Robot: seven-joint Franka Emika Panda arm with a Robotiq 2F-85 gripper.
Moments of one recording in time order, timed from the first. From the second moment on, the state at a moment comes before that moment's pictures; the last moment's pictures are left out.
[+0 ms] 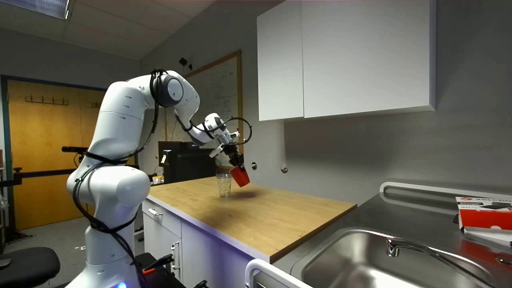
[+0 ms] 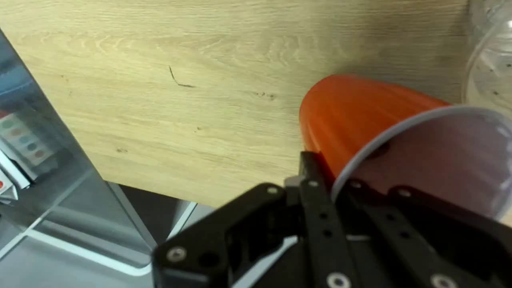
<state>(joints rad) 0.35 0.23 0.05 -1.80 -0.63 2.12 0.82</state>
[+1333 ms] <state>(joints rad) 0.37 0.17 0.21 -1.86 -1.10 1.85 0.98</state>
